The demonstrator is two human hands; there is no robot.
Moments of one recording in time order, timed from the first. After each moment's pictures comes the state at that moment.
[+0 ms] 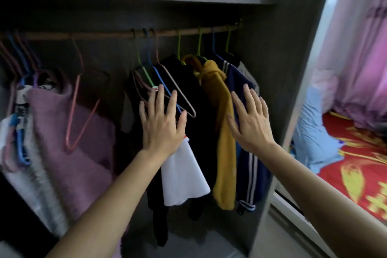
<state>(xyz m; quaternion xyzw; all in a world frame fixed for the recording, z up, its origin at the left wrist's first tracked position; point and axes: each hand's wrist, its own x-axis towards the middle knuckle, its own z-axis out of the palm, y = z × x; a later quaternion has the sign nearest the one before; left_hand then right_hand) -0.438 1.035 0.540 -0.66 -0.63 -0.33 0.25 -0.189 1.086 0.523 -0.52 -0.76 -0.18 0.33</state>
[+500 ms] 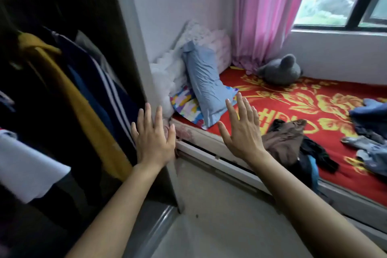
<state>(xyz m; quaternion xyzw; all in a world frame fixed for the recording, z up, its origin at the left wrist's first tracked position) -0.064 0.975 0.429 -0.76 -0.57 -0.30 0.04 0.177 0.925 0.411 -0.72 -0.62 -0.12 0.29</state>
